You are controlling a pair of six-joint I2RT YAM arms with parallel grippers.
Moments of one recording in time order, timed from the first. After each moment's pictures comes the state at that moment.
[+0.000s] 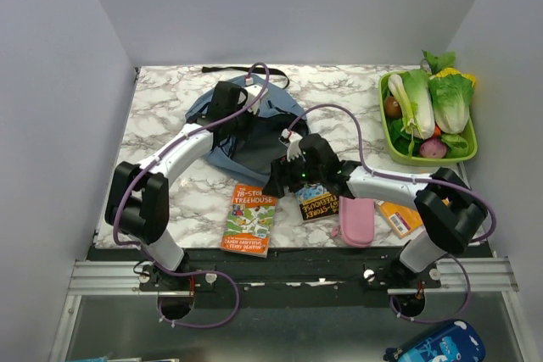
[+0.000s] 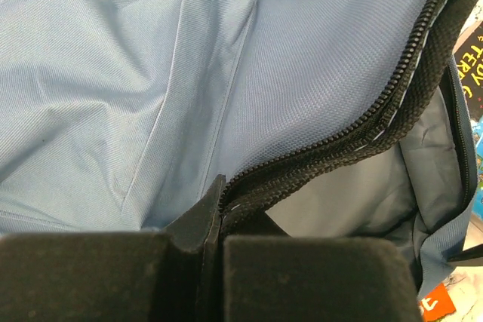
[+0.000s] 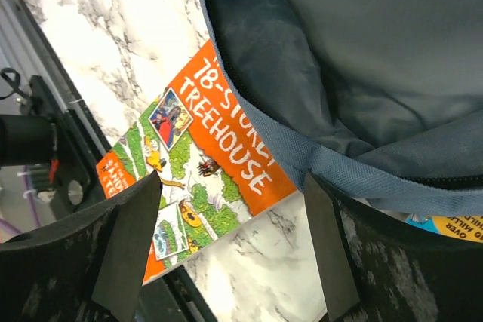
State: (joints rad) left arm -0.40 1.63 1.22 -0.29 0.20 0.15; right arm 0.79 1.59 0.86 0.11 -0.37 0.44
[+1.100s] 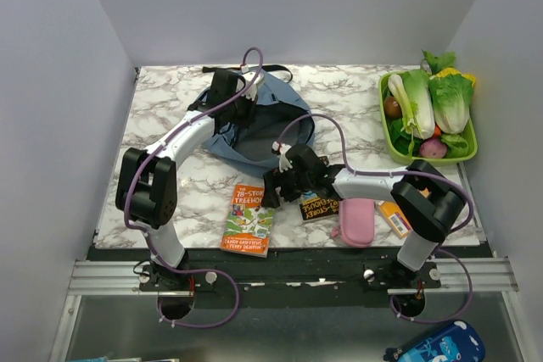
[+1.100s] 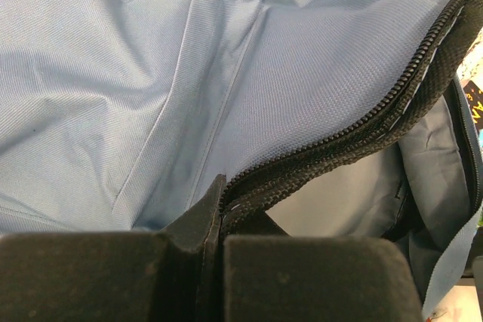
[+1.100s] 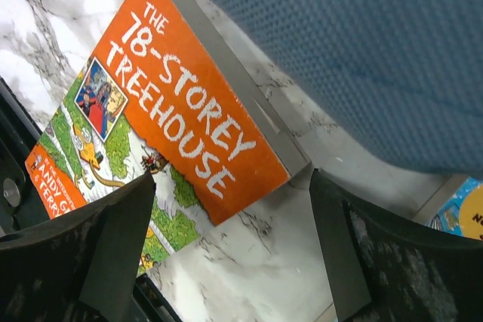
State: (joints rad) left arm -0.35 1.76 1.37 -0.30 0.27 0.07; right arm 0.86 1.72 0.88 0.06 -0.28 0.40
